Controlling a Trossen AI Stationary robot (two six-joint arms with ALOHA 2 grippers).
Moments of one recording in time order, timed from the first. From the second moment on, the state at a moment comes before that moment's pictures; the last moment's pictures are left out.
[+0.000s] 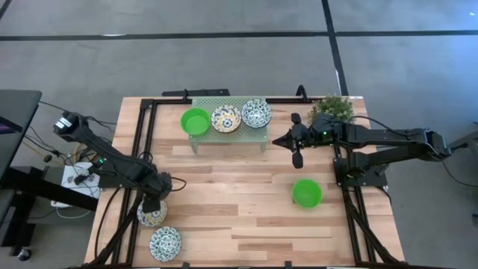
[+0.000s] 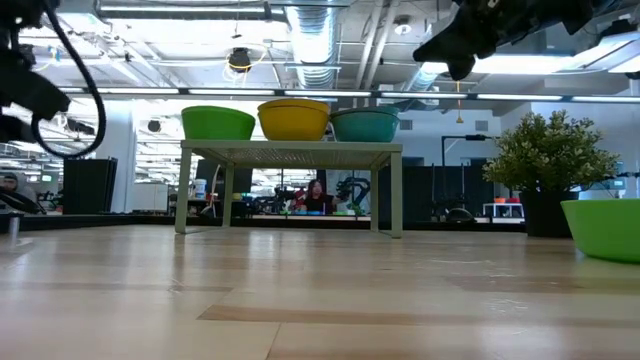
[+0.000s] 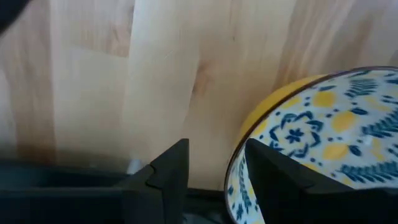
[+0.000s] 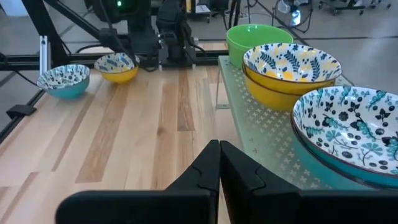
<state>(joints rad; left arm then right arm) -0.58 1.05 0.56 -1.02 0.11 -0.75 -0.15 0.94 0.68 -0.08 -0.08 -0.05</state>
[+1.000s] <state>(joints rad) -0.37 1.09 0.75 -0.94 -0.22 -0.93 -0.15 0.94 0.68 -0.07 -0.08 -0.06</state>
